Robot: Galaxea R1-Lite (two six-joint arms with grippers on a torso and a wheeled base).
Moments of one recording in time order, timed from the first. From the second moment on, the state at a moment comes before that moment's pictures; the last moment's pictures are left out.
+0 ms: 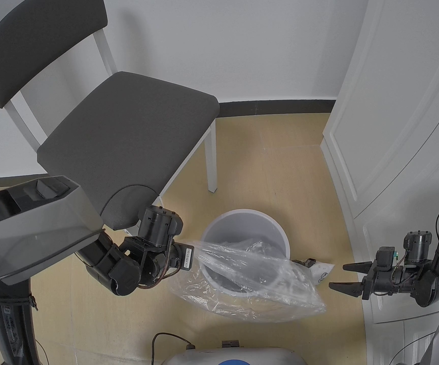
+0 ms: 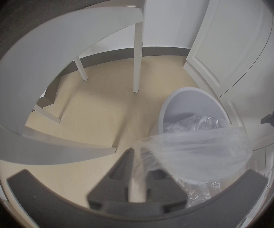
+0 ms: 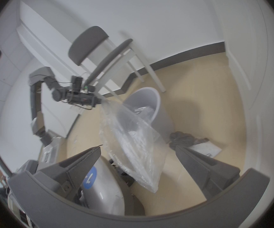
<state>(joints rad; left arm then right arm) -0.53 2.23 -0.89 -0.69 0.25 -0.15 -0.06 2.15 -0.17 -1.35 0.85 -0.17</state>
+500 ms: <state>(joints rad) -0.52 2.06 -0.78 -0.62 -0.06 -0.15 0.24 1.98 -0.17 -1.35 0.46 0.03</state>
